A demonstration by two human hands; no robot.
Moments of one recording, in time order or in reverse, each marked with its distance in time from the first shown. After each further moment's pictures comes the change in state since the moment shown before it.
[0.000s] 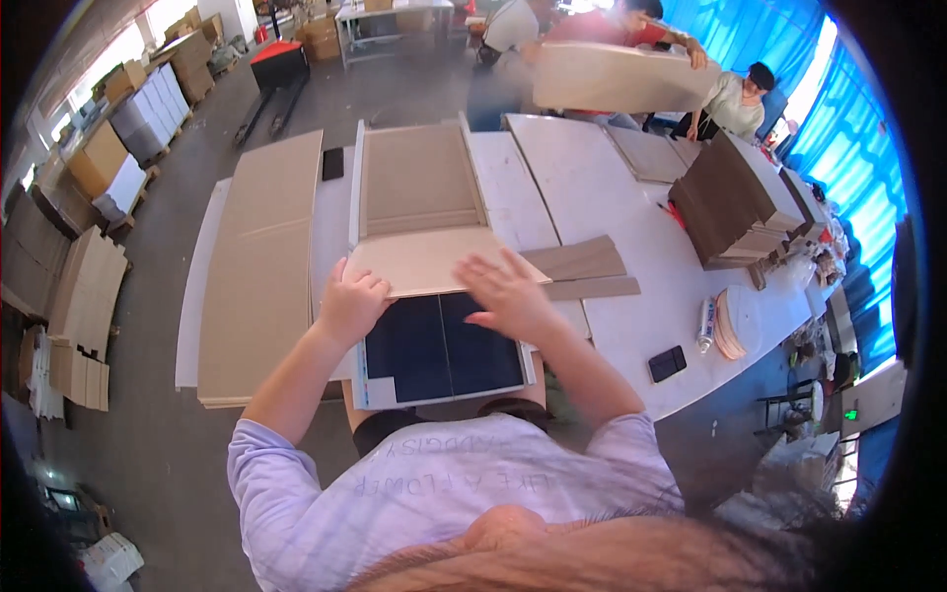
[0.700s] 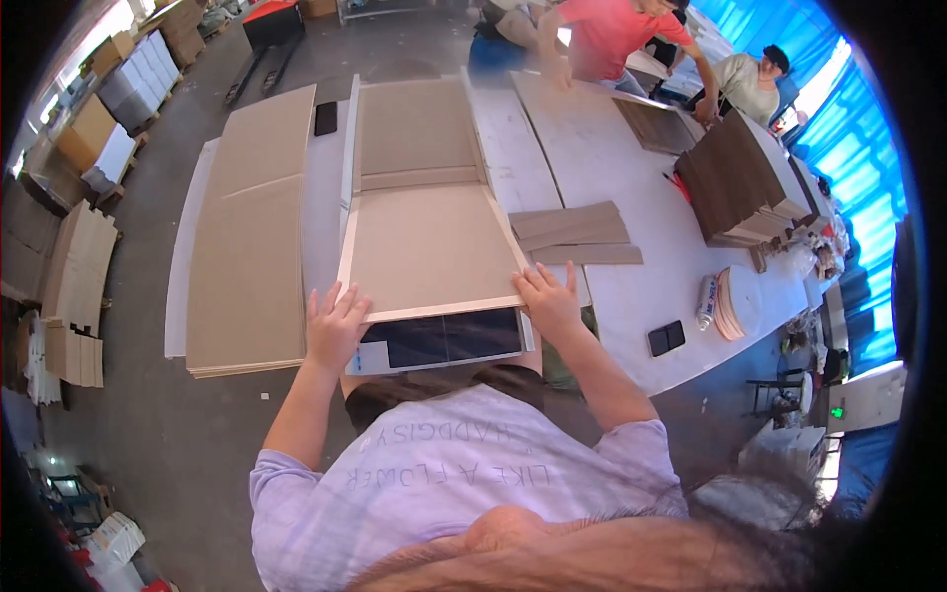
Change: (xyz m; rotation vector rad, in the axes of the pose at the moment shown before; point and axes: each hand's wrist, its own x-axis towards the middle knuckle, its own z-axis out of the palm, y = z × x) left_hand -0.105 0.029 0.051 -0.071 0.026 -0.230; right_hand -0.105 0.006 0.078 -0.131 -0.120 0.385
